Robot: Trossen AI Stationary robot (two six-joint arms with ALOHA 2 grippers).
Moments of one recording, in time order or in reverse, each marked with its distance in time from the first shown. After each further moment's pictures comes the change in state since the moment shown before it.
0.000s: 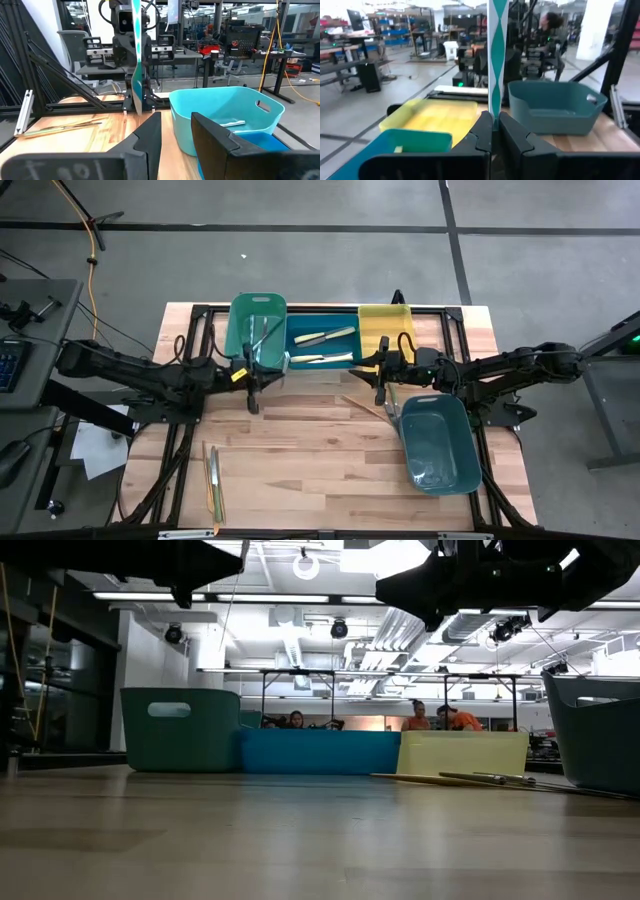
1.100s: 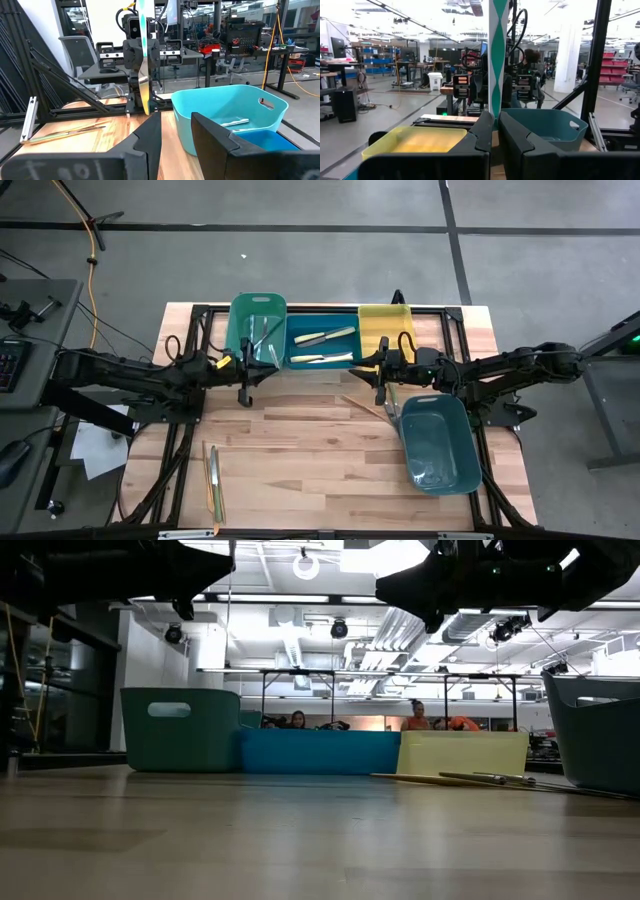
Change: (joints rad) left arm 0.172 0.000 -0.159 0.340 0.269 -0.034; right arm 0.000 0.000 0.000 0.007 -0.001 0.044
